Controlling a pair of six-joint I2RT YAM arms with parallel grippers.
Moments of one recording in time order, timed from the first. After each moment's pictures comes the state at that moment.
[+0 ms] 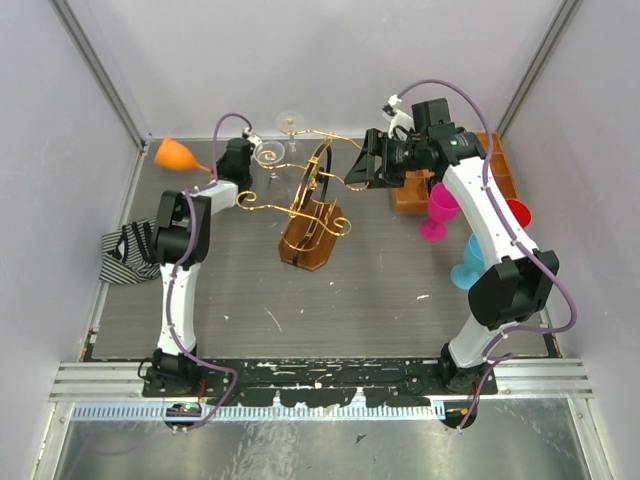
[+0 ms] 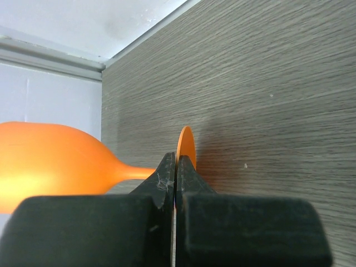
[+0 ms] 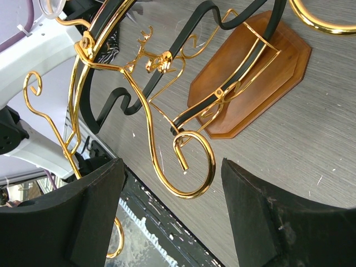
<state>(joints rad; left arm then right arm) -0.22 2.33 1.62 0.26 -0.61 0.63 0.25 1.67 1.76 -0.86 -0.65 0.33</state>
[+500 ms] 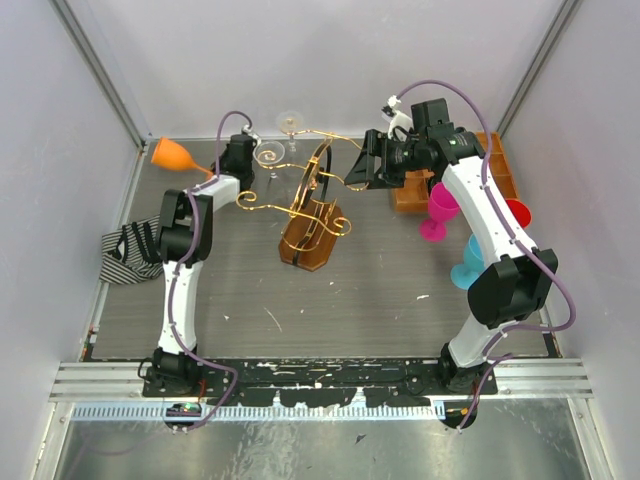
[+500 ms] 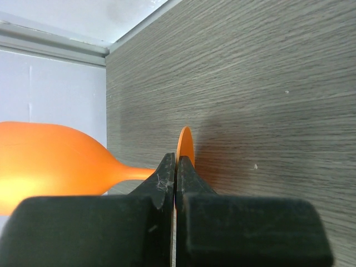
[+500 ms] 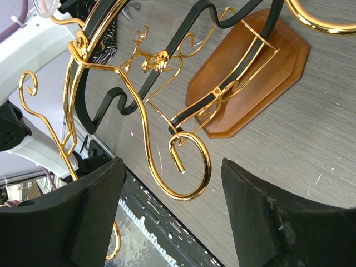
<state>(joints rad) -0.22 2.39 1.73 0.14 -0.69 0.61 0.25 1.68 1.76 -0.87 -0.65 0.32</state>
